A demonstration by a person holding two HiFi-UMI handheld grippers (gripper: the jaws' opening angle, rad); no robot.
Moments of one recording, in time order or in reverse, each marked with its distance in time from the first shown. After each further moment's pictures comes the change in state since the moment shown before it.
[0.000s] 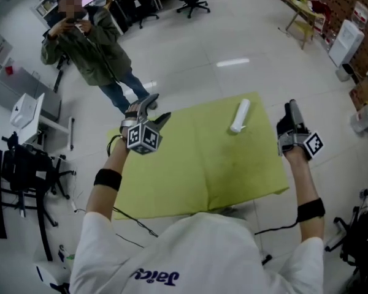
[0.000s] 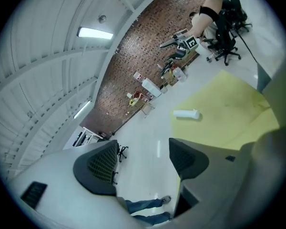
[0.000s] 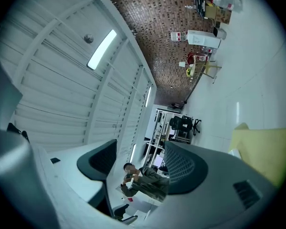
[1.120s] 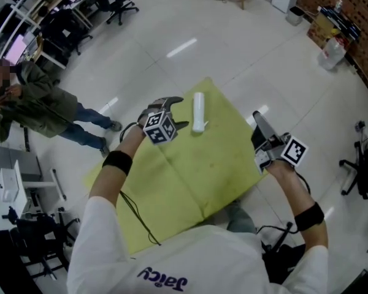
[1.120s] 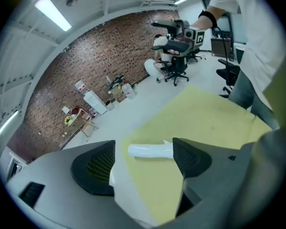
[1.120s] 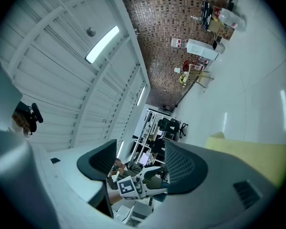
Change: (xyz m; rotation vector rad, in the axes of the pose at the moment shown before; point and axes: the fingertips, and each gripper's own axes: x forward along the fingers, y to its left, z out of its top) left arm 0.216 -0.162 0.167 0.180 -0.207 -0.705; right arm -0.078 -0.017 0.000 -0.057 0.014 -0.127
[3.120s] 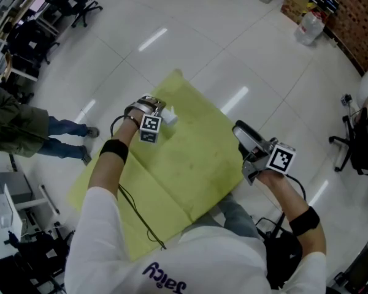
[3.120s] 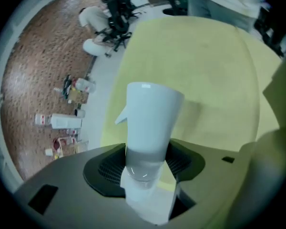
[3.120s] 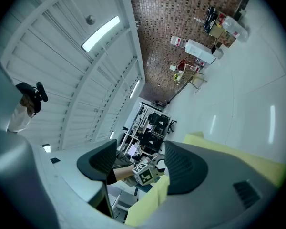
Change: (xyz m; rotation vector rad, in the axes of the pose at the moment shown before) left arm 0.165 -0.031 -0.047 0.664 0.296 -0.193; right arm -0.069 -0.071 0.009 -0.055 0.089 -0.137
